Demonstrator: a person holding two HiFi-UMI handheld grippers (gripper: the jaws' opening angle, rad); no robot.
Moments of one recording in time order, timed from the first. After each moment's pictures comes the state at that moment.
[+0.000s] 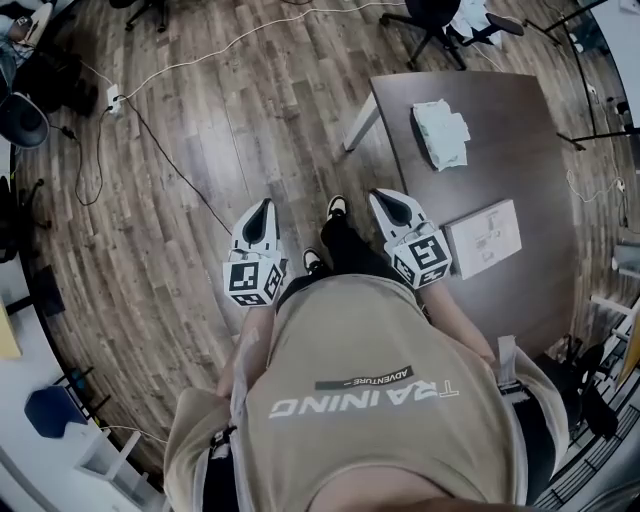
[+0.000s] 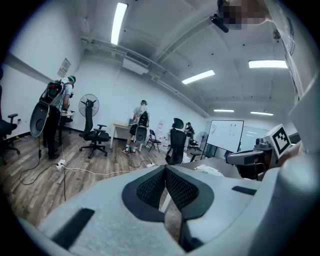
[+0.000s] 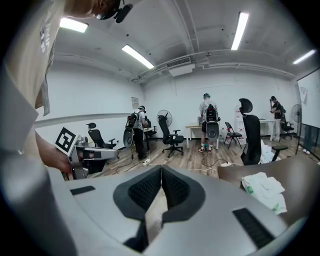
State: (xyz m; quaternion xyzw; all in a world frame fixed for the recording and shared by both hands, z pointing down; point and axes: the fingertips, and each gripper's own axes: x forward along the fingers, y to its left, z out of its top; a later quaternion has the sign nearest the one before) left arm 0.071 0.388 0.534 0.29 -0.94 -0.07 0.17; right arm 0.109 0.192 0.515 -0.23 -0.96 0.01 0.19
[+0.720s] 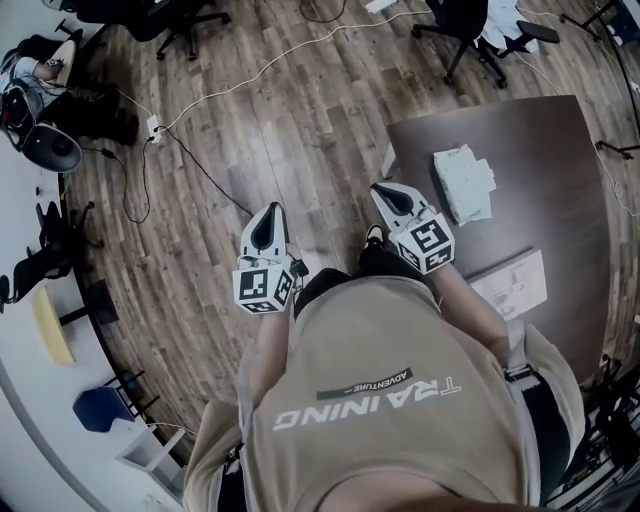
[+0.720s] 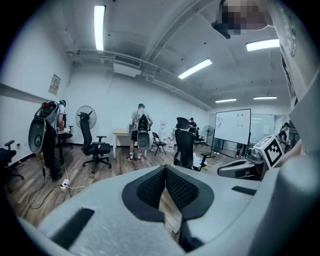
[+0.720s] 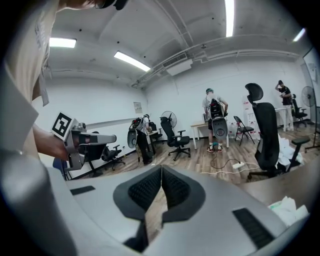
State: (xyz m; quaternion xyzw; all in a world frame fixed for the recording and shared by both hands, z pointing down) left arm -0.078 0.331 0.477 0.27 -0.95 0.00 0.15; right arm -0.059 0.145 0.532 -0.29 -0.94 0.06 0.18
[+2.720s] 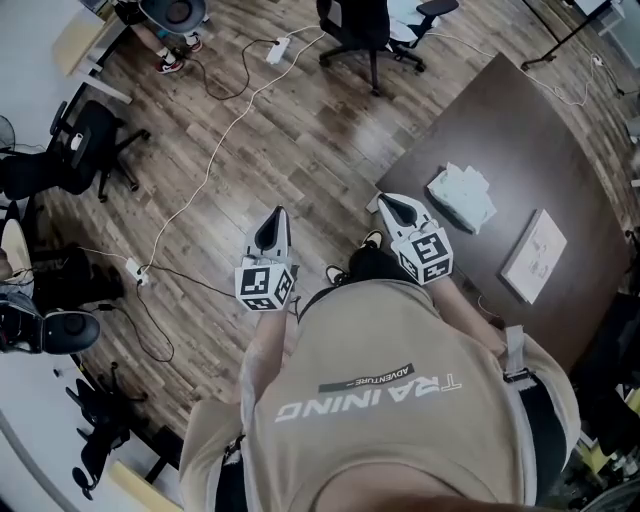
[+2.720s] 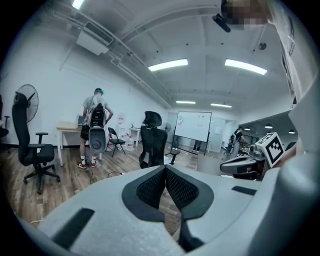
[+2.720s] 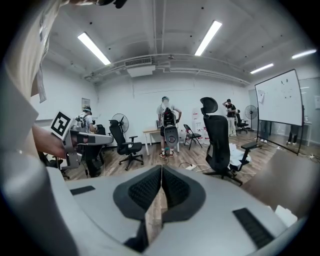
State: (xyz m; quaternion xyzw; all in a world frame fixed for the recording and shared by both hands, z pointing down) left arm -0.327 0.246 0.491 0.53 -0.83 0.01 0.16; right arm -0.198 0.087 0.524 0.02 -0.98 0.06 0.18
